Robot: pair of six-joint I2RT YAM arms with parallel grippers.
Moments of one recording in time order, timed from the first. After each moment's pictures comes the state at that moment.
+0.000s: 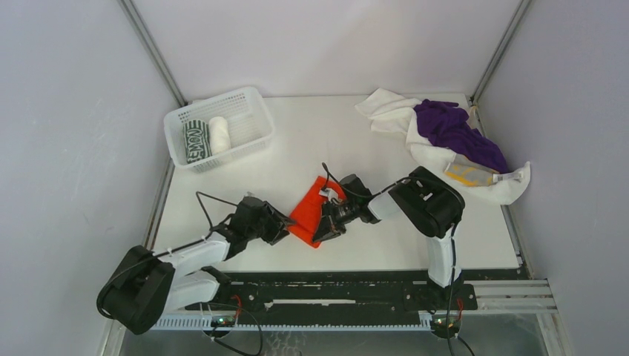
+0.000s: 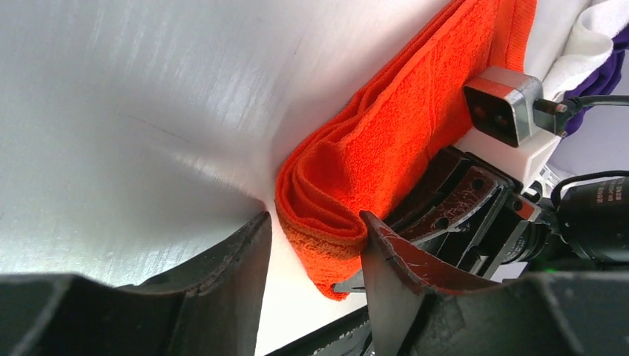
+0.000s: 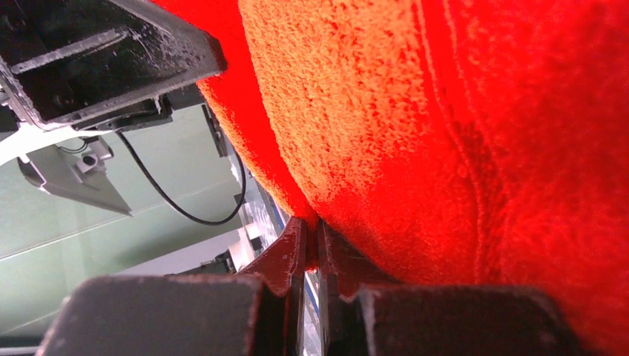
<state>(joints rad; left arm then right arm) -0.54 1.13 0.27 0.06 0.10 -1.33 0.68 2.01 0.79 0.39 -0.98 0.85</state>
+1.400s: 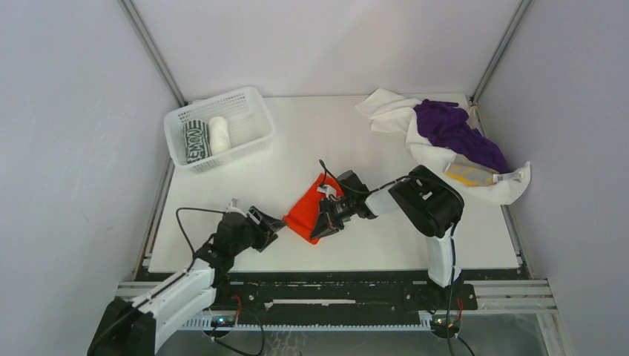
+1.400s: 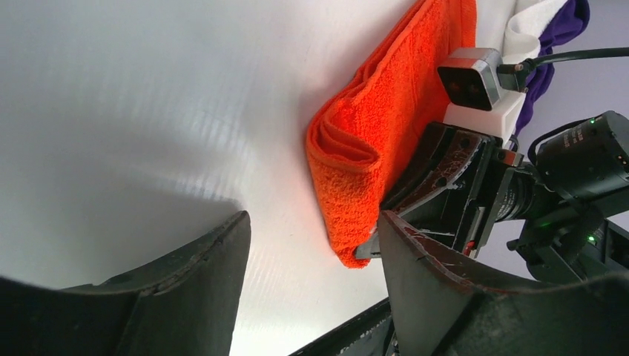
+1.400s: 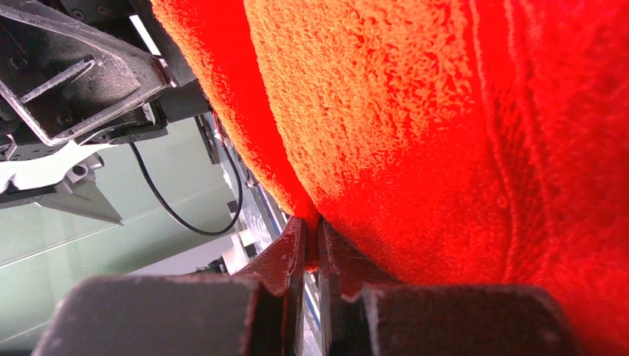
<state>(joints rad) -0.44 0.72 0.07 0.03 0.10 -1.24 0.68 2.00 0.86 0.27 -0.94 0.80</state>
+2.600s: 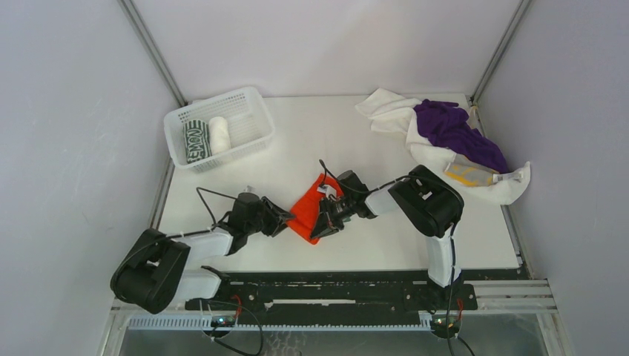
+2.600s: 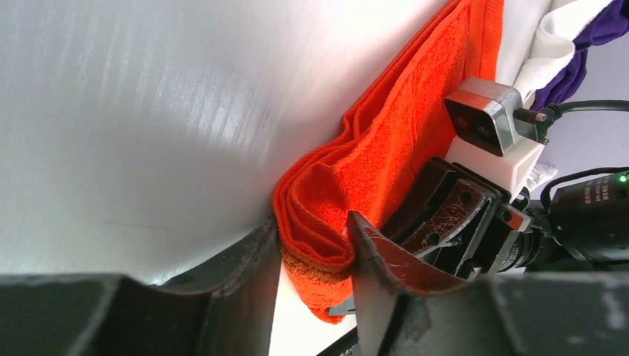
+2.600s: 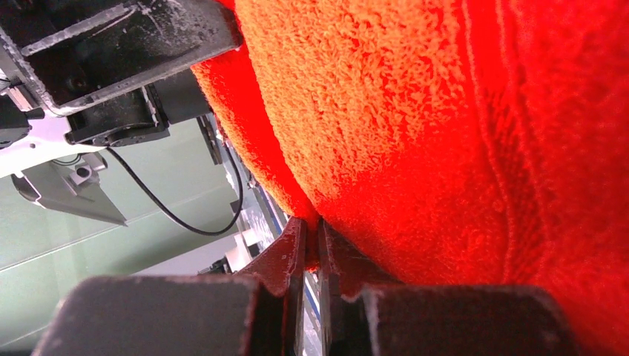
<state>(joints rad) -0.44 1.28 0.25 0.29 0.18 -1.25 0.68 2.01 0.86 0.27 -0.95 0.81</state>
